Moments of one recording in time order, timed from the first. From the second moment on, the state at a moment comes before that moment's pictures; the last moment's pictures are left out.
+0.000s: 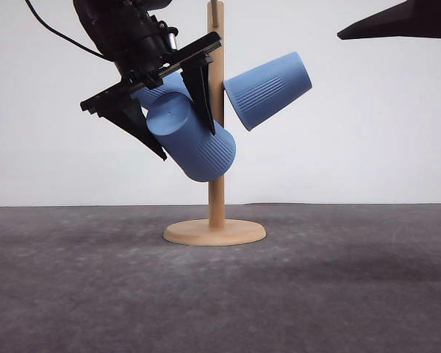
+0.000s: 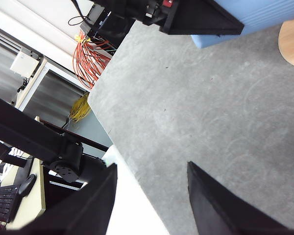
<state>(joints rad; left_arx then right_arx) -0.54 1.76 1.55 -0.80 0.22 -0.41 0.28 0.92 0.76 -0.43 -0.96 0.34</state>
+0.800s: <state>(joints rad) -0.54 1.55 1.55 -1.01 0.23 -0.29 0.28 0.92 0.76 -0.46 -0.94 0.34</state>
